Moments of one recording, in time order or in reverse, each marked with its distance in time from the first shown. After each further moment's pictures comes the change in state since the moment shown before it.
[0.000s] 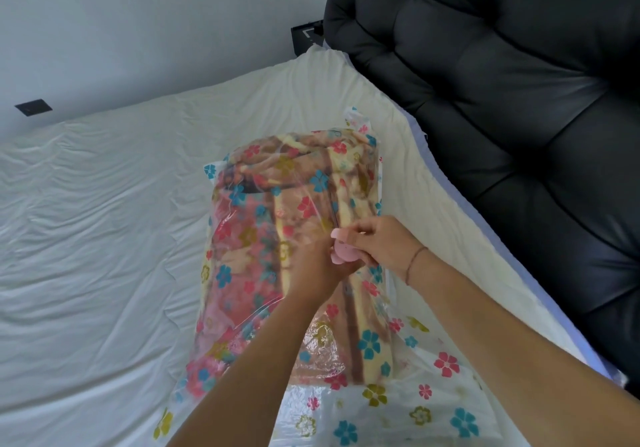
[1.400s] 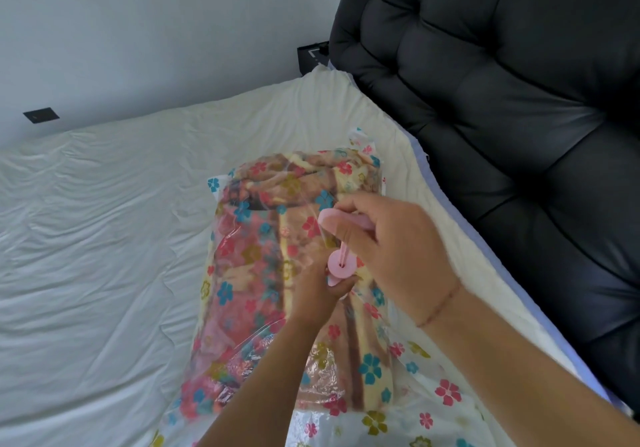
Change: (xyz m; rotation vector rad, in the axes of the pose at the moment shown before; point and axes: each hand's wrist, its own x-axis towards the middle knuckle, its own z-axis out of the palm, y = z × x) left_hand 0.002 -0.023 0.008 -0.081 0.052 -0.110; right_hand -0.013 -0.034 -0.002 -0.330 0.406 -0.613
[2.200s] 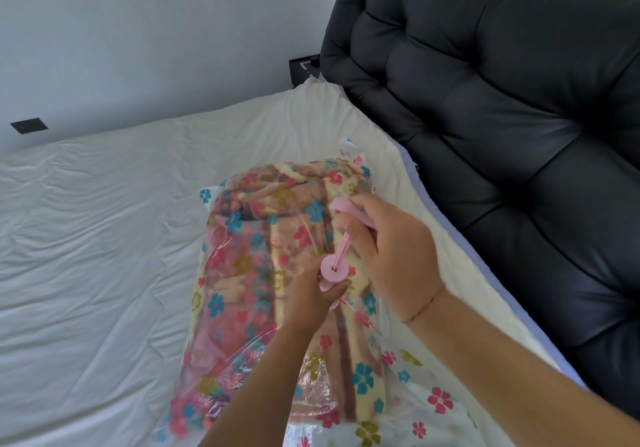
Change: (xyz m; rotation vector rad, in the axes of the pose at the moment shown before) left_hand 0.006 0.003 0.003 -0.092 -0.009 0.024; right_hand 0.000 0.021 0.000 -0.204 0.177 -0.041
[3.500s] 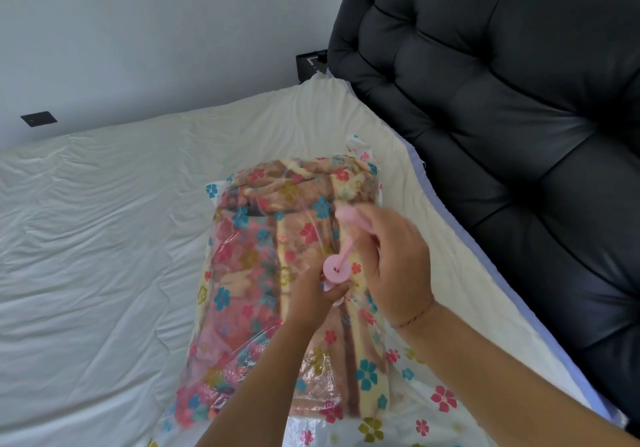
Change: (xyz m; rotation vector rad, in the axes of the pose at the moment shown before) left_hand -0.003 -0.014 -0.002 0.011 -0.006 -0.056; right_hand -0.019 0.001 0.024 0.038 0.091 -0.071
